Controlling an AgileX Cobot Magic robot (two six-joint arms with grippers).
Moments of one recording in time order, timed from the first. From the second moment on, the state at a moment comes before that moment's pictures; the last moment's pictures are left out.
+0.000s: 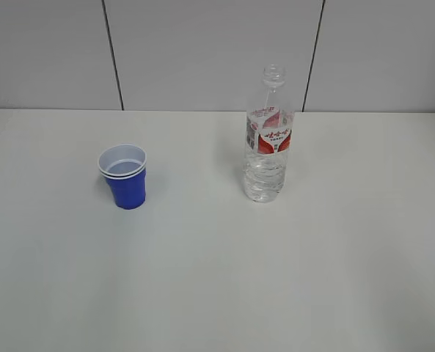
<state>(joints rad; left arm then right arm) -0.05 0.02 -0.53 0.03 1.10 -0.08 0.13 -0.02 -0.50 -0.21 1.15 0.01</state>
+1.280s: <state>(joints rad) -0.05 0.02 -0.53 0.03 1.10 -0.08 0.13 -0.02 -0.50 -0.16 1.15 -0.01</state>
